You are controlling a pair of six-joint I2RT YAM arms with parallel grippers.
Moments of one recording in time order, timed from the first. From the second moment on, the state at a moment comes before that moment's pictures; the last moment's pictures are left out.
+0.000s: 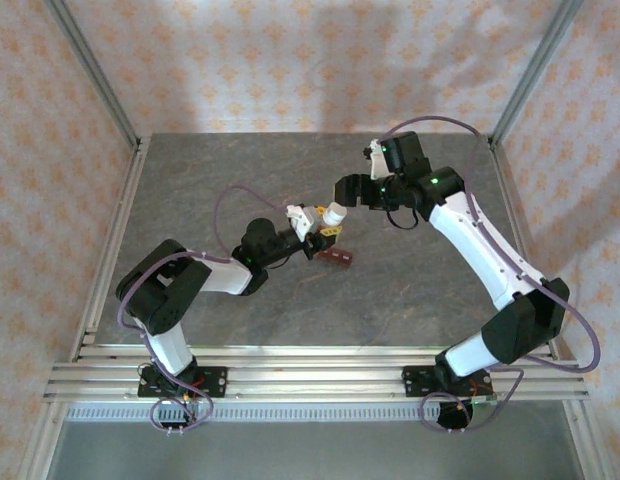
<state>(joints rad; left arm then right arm) -0.60 1.76 0.69 1.11 0.41 0.03 0.45 1.48 1.51 -0.84 -0.31 0.39</state>
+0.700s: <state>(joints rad) -0.60 1.76 0.69 1.11 0.42 0.03 0.46 1.52 1.46 -0.84 -0.44 0.35</state>
